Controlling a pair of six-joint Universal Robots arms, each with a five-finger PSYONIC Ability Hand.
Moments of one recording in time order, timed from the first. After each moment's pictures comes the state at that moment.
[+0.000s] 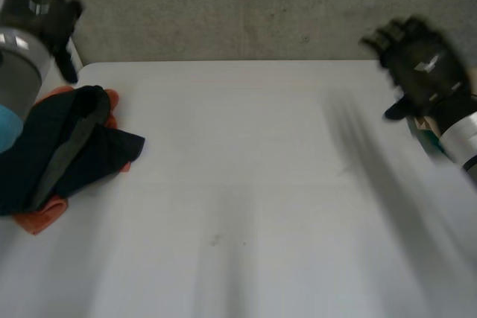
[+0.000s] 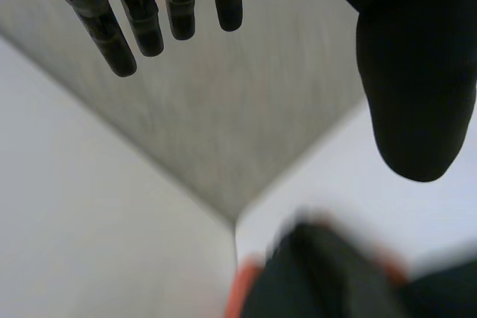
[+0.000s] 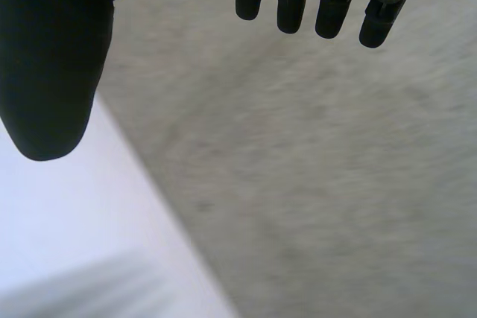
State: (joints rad) left arm 4.49 -1.95 -1.08 3.03 -1.68 3.64; right arm 1.66 -1.44 1.81 -0.56 1.08 2.69; left_hand 0.19 0.21 0.21 0.20 0.05; right_hand 0.22 0.21 0.21 0.21 0.05
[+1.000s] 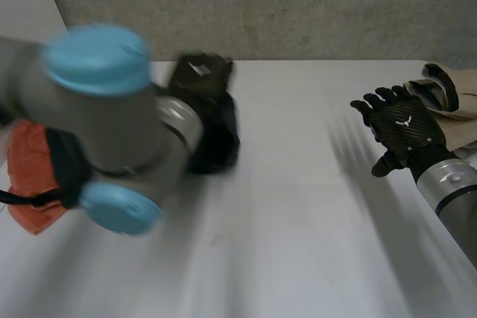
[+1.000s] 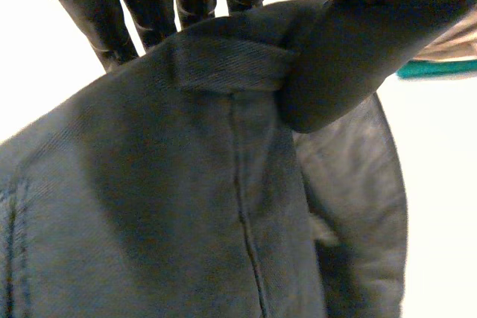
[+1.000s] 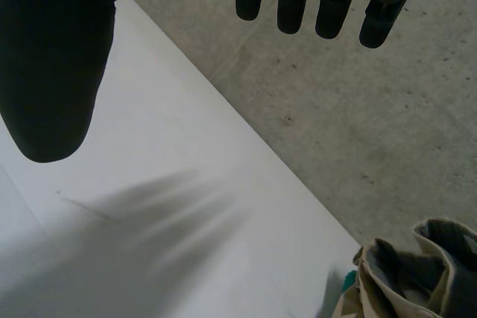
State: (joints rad) left arm 3.99 -2.12 -1.09 3.11 -1.73 3.35; right arm 1.70 -1.36 1.91 -0.48 1.23 2.65; left_hand 0.97 1.19 1.18 1.20 1.00; right_hand 0.22 0.21 0.21 0.21 0.05
